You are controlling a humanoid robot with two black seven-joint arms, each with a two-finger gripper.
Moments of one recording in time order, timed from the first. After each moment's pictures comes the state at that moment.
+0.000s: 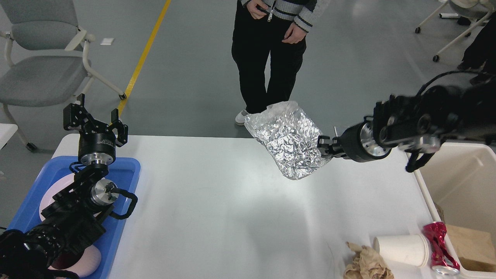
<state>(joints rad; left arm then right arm) -0.72 0.17 -0.69 -0.35 -0.15 -0.27 -0.76 2.14 -0.21 -1.31 1.57 0.07 0.19 0.18</state>
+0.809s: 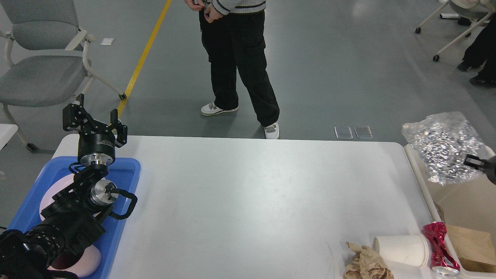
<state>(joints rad) -0.72 0.17 -0.69 -0.35 -0.15 -0.27 -0.76 1.24 -0.54 -1.57 0.72 0.20 -0.07 0.16</state>
